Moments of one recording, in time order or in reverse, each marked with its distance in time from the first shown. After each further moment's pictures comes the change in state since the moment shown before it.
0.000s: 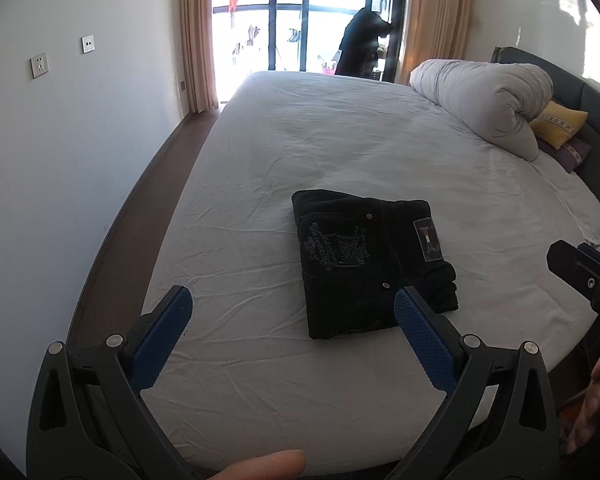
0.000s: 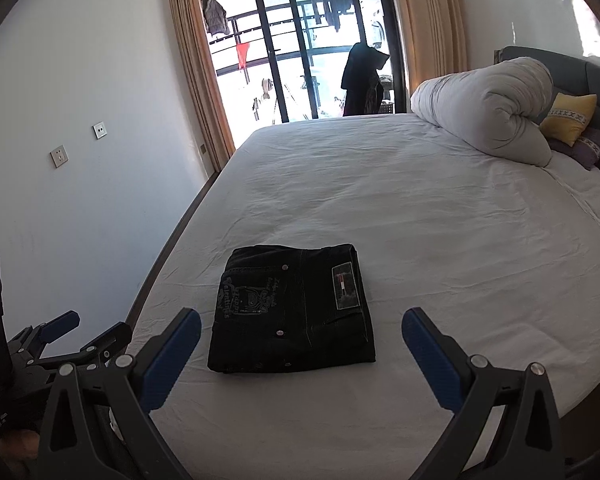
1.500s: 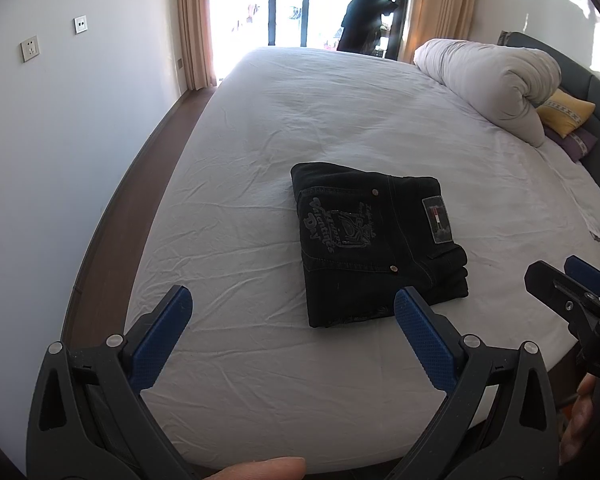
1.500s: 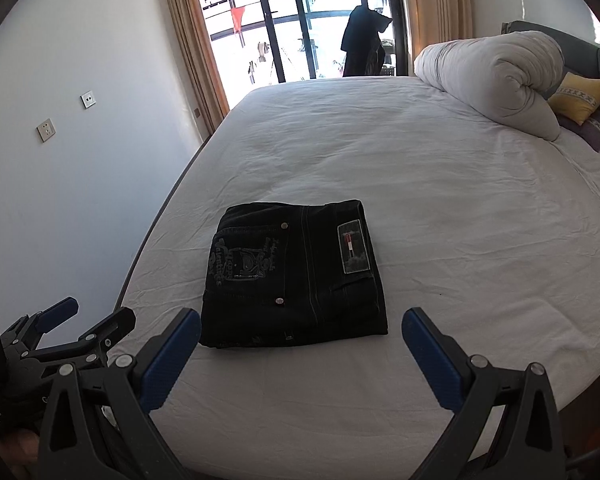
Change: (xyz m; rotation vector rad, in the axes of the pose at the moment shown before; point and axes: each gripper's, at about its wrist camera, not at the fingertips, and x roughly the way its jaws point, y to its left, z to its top) left arm 0.036 -0.001 -0.005 -0.004 0.079 0.000; right arm 0.037 0.005 -0.012 0.005 0.135 -0.013
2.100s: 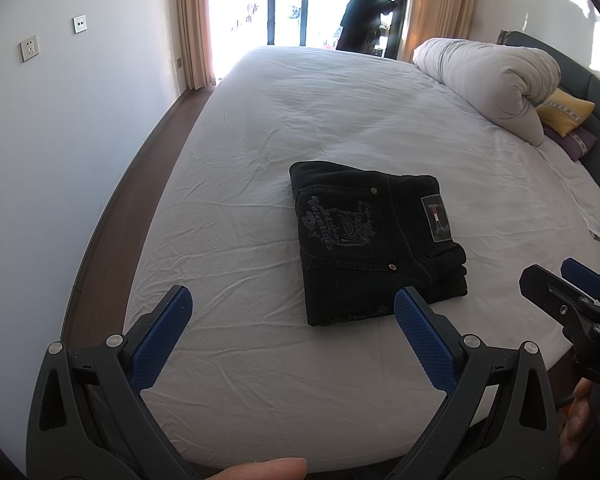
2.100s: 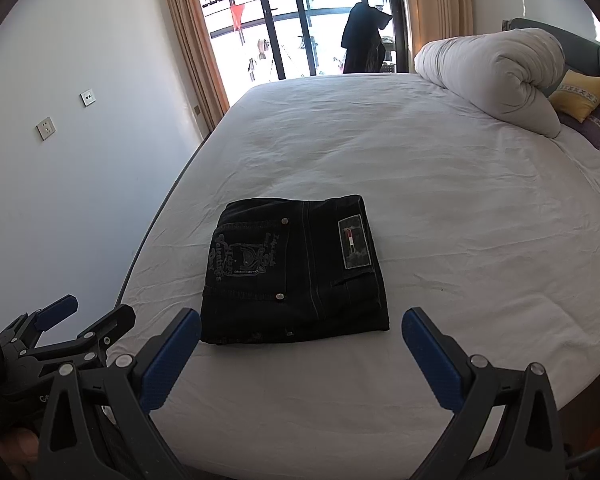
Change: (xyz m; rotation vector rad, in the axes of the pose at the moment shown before) left arm 0.001 -0.001 -0.003 0.002 0.001 0.000; right arm 0.002 -0.002 -0.006 -0.001 0.008 0.002
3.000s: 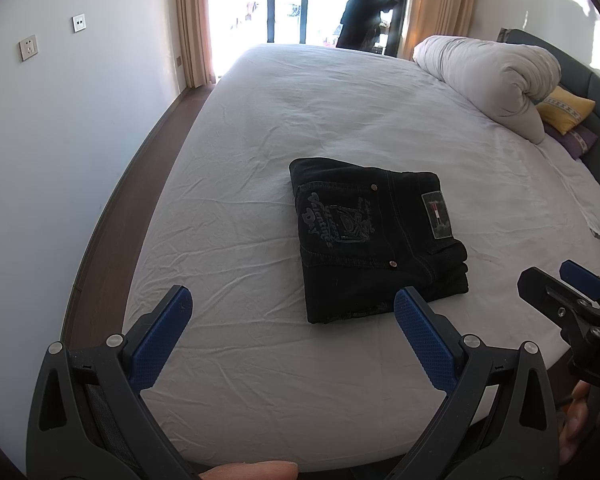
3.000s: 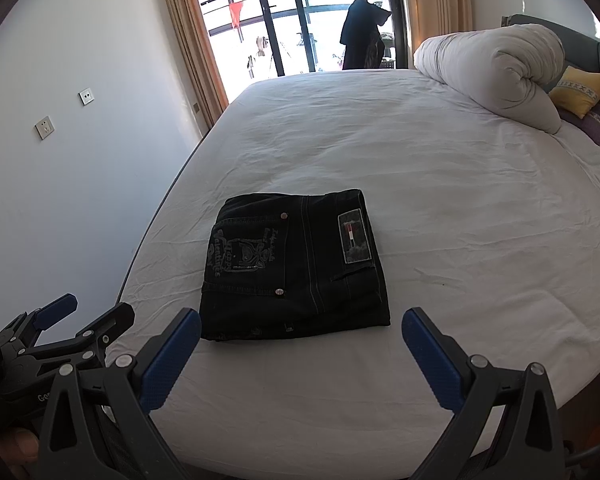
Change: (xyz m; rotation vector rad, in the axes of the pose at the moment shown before) left arm 0.002 -0.001 -0.005 0.002 0.007 -0.002; right arm 0.000 -0.001 -0.005 0.000 0.005 0.003
